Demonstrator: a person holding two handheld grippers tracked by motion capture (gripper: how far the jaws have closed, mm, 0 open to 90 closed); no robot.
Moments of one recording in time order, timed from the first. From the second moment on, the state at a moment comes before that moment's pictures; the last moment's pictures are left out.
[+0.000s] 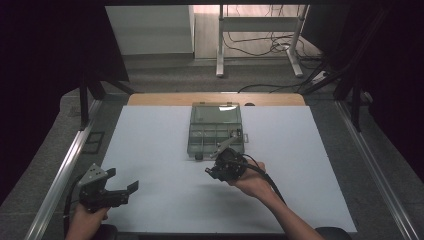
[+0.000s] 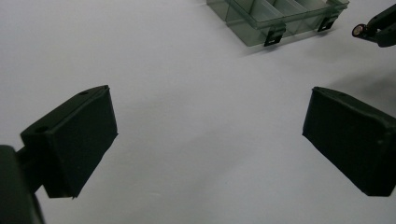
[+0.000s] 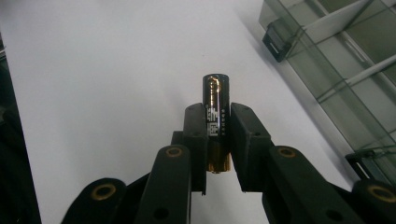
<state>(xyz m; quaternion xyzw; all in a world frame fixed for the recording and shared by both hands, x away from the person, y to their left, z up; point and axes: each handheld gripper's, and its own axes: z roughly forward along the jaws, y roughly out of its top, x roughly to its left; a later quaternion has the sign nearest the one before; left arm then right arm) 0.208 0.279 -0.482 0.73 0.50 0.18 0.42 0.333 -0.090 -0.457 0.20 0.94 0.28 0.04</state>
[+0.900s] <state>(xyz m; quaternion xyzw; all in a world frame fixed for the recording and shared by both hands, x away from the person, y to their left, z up) 0.208 0.279 -0.482 0.73 0.51 0.18 0.42 0.377 -0.118 -0.434 0.27 0.92 0.29 0.07</state>
